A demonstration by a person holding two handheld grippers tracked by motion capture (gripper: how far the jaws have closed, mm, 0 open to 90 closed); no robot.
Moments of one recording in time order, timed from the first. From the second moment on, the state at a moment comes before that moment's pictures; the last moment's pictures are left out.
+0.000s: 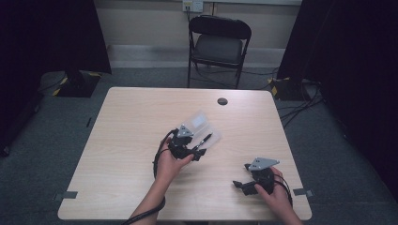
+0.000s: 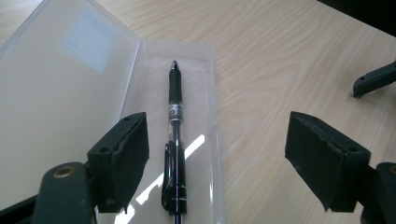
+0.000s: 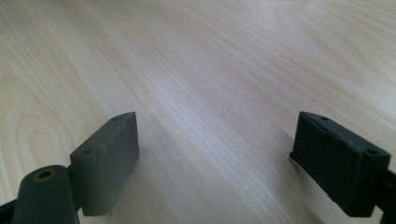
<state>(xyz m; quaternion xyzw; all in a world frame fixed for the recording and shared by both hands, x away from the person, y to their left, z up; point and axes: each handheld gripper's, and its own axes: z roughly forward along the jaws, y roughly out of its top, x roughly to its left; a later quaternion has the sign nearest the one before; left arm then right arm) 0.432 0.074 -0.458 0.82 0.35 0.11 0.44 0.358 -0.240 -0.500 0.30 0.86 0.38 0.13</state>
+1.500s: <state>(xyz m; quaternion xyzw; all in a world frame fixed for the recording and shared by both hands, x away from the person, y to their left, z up) 0.386 0.110 -0.456 0.84 0.32 0.09 0.43 0.358 -0.239 -0.500 0.30 0.86 0.38 0.13</state>
